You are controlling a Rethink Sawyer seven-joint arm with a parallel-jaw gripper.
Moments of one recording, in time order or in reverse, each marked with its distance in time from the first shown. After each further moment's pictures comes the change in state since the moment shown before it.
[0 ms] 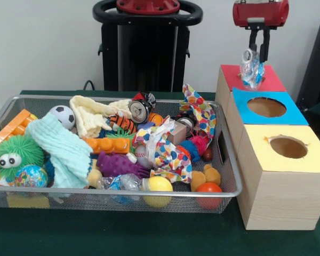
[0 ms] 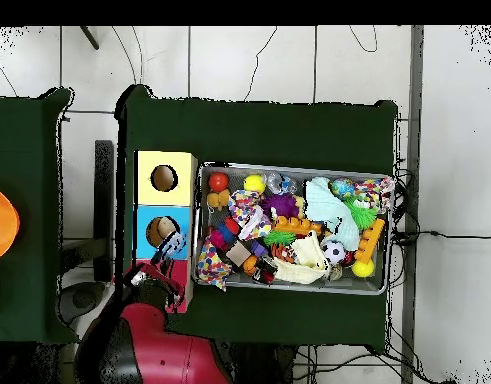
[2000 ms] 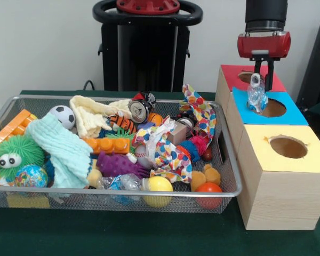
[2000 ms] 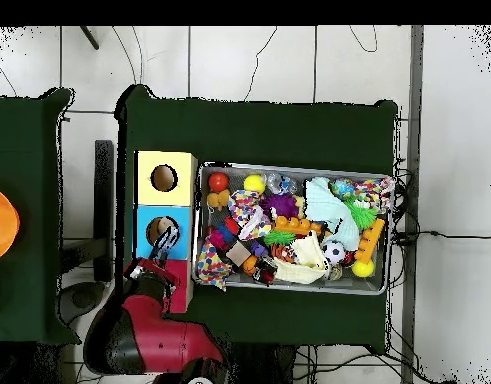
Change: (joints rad) arm -0.028 0.173 0.092 -0.001 0.001 -0.210 0.000
